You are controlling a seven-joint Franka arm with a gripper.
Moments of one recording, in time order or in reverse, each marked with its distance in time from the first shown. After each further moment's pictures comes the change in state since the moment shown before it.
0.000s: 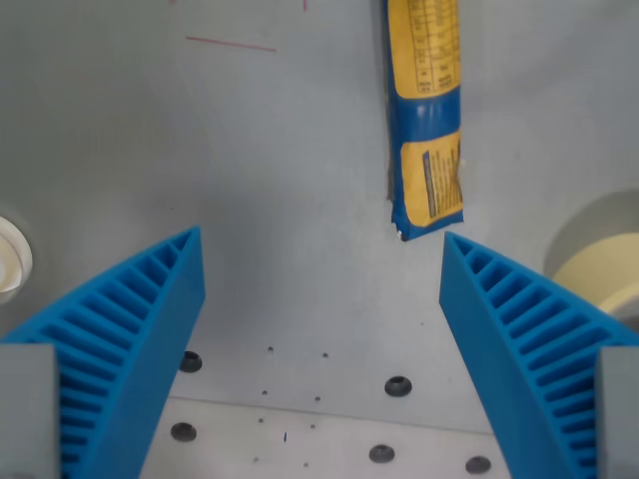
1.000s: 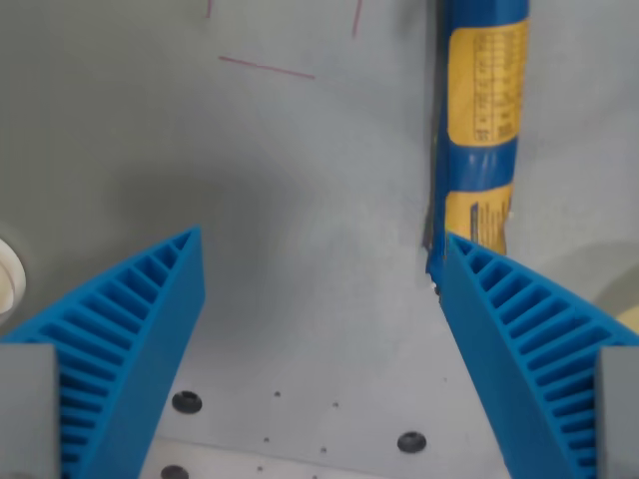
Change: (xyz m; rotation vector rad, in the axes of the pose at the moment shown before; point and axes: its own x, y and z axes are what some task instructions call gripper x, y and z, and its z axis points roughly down) arm 0.009 -0.018 0.036 -0.001 0.006 -0.078
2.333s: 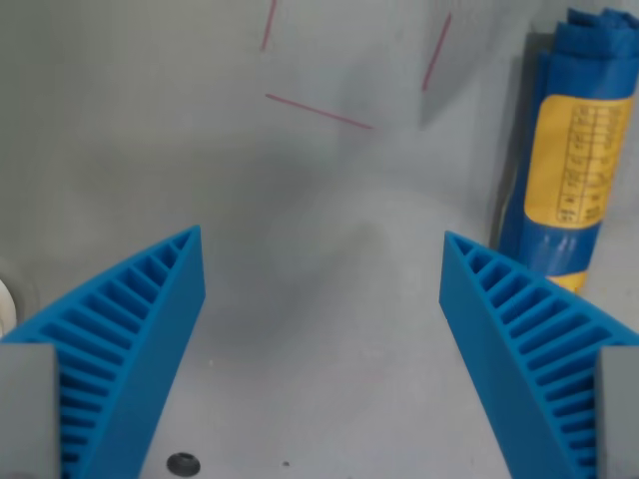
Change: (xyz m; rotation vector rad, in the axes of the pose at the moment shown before) arm 0.010 -0.021 0.042 0.005 0.013 -0.094
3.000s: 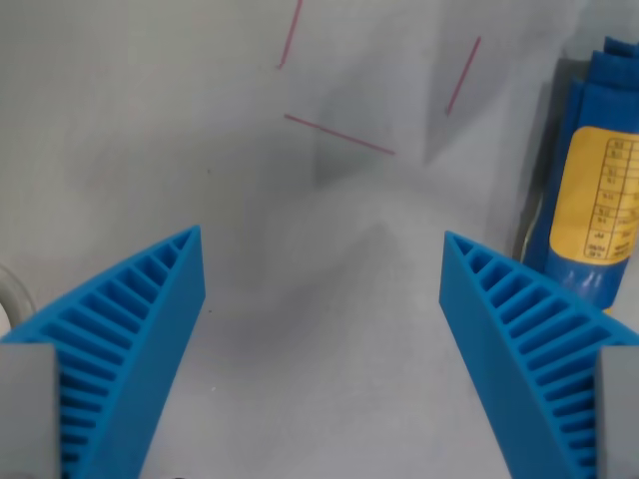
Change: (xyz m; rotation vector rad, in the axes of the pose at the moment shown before) arm 0.004 -0.005 0.013 0.002 0.006 -0.028
